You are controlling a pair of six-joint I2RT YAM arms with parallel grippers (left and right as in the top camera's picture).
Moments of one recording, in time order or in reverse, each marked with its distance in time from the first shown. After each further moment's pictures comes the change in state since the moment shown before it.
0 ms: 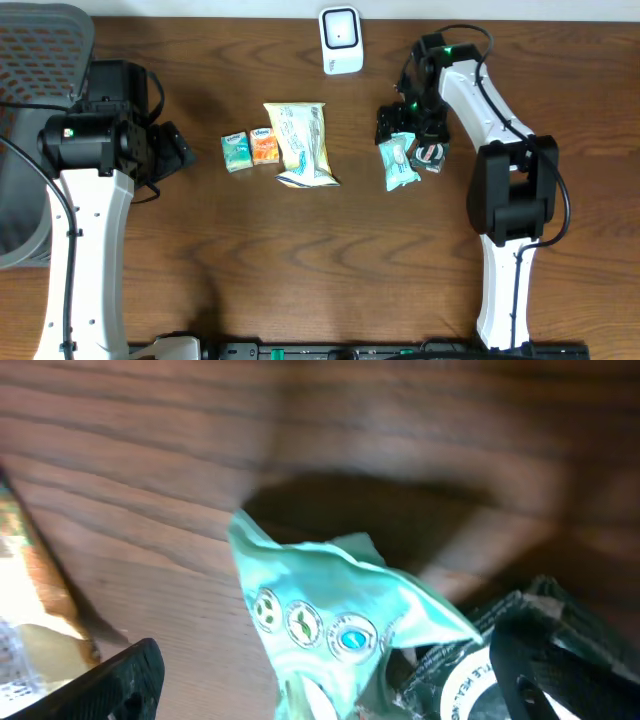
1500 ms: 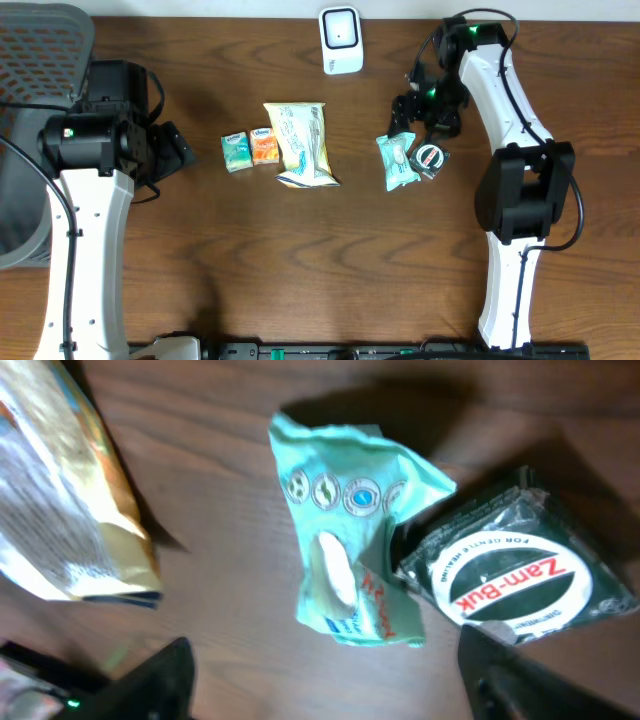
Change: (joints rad) left arm 0.000 0.000 0.000 0.000 0.000 0.000; right arm -0.044 0.000 0.167 -0.281 -0.073 -0.081
